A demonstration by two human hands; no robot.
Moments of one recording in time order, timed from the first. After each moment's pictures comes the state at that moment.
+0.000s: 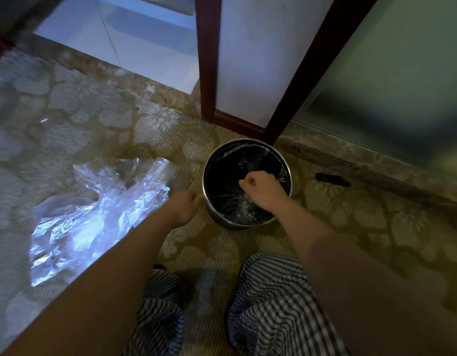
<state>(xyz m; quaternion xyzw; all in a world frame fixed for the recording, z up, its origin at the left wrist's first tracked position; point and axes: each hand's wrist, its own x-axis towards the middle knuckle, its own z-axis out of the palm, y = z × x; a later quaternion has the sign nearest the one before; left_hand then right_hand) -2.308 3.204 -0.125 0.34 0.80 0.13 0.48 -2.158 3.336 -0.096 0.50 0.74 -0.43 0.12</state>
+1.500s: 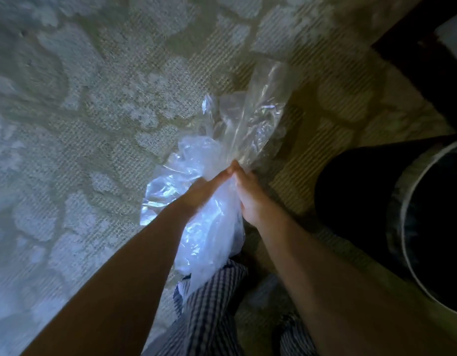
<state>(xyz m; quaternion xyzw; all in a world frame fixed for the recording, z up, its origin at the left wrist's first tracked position) -2.427 3.041 -0.336 -0.14 0.73 0.38 0.55 -2.373 3.140 -0.313 0.56 0.41 -0.70 0.17</state>
